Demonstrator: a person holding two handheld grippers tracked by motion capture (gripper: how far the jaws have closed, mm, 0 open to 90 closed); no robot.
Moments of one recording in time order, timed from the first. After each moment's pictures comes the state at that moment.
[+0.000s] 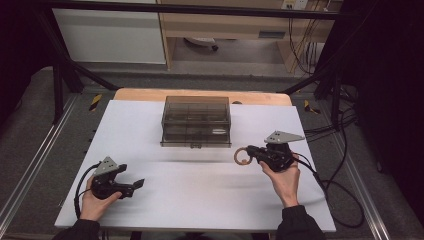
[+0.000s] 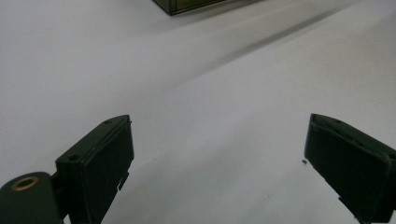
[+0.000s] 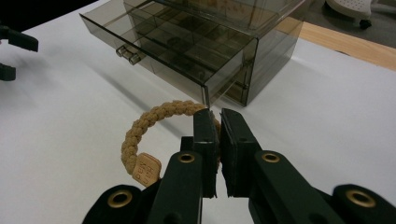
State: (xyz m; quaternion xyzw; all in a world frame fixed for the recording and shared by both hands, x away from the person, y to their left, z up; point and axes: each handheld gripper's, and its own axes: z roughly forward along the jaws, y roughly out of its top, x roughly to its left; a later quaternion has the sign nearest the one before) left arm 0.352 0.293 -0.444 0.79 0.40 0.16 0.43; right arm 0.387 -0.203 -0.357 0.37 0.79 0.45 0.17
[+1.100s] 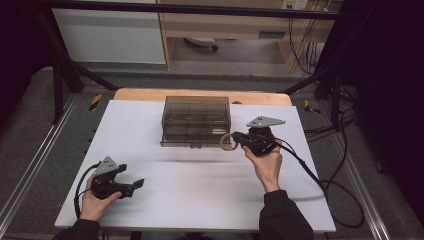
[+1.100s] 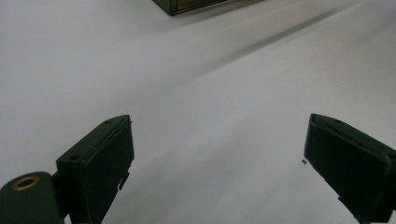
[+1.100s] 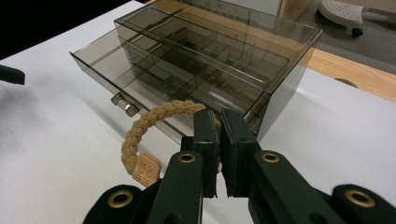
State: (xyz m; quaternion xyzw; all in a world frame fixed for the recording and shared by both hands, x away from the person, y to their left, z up) left arm 0.353 0.294 -0.444 0.79 0.40 0.16 0.43; right arm 0.420 -0.159 -0.340 0.38 0.79 0.45 0.19
